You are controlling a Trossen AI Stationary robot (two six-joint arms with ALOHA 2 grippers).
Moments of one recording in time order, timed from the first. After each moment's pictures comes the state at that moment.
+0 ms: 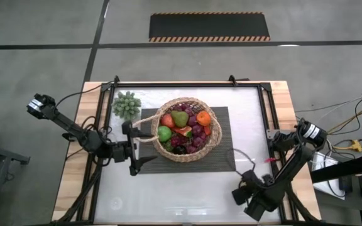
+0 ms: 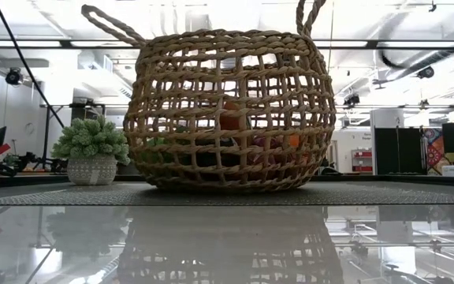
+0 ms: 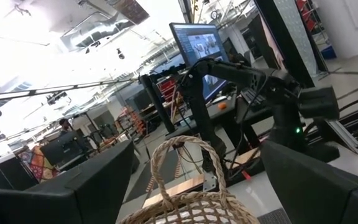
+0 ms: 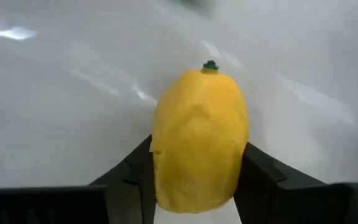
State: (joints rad) left arm -0.55 0.99 0.63 0.64 -0.58 0.64; right arm 0.96 1.78 1.11 -1.01 0.13 2.13
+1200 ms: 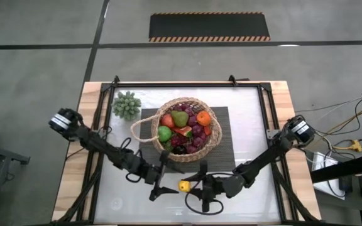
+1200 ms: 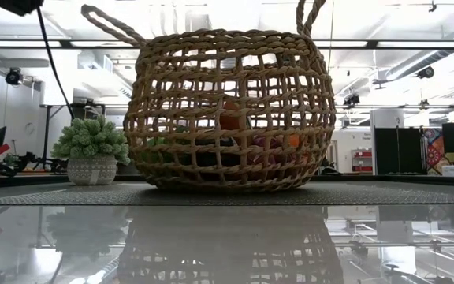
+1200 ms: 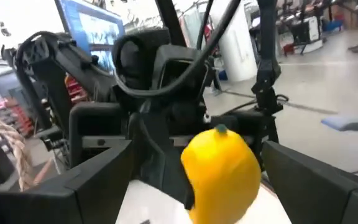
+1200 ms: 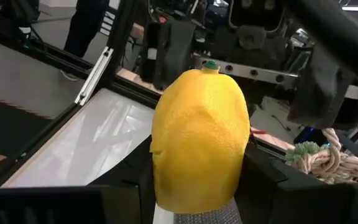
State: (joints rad) left arm -0.51 1.57 0.75 0.95 -0.18 0.32; right arm 0.62 1.82 1.02 0.70 0.59 -0.37
